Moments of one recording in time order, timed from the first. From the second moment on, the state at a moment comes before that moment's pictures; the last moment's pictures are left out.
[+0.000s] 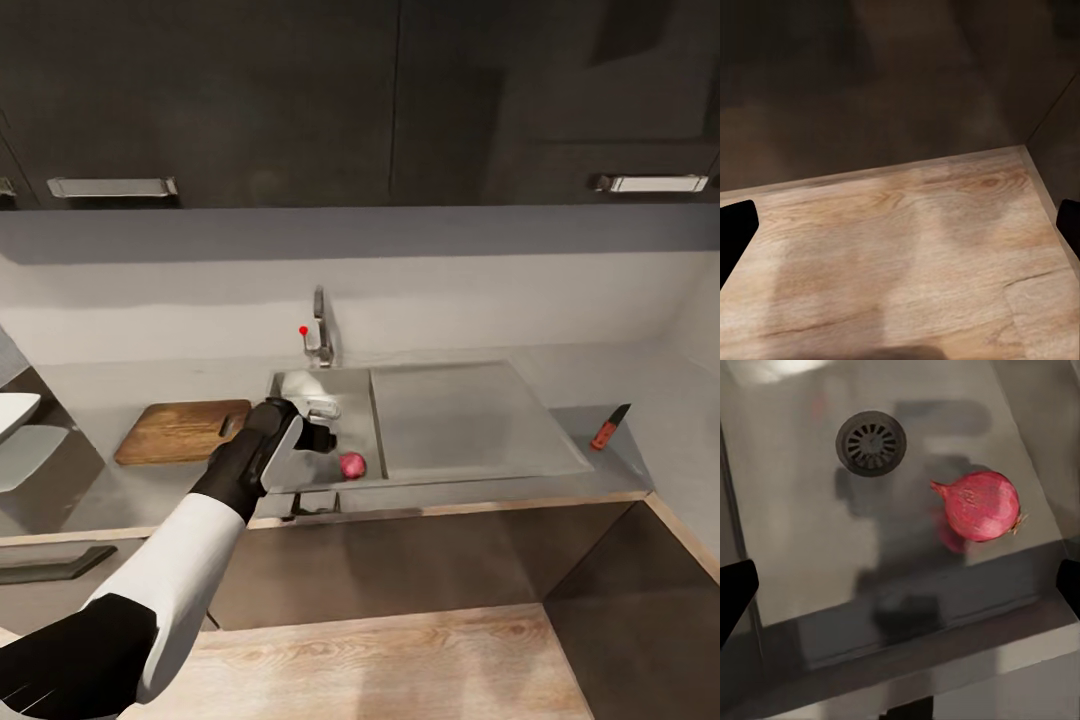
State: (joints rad) left arm -1.00 -0.14 -0.25 -0.87 0.16 1.00 0.13; right arm -0.09 0.06 -0.25 -0.27 0.18 -0.84 -0.06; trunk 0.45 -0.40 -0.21
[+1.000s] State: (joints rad) left arm -1.00 -0.15 -0.25 -0.79 0.19 0.93 0.07; right arm -0.09 0.06 -0.25 -0.27 0.18 -0.84 -0.06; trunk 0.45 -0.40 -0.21
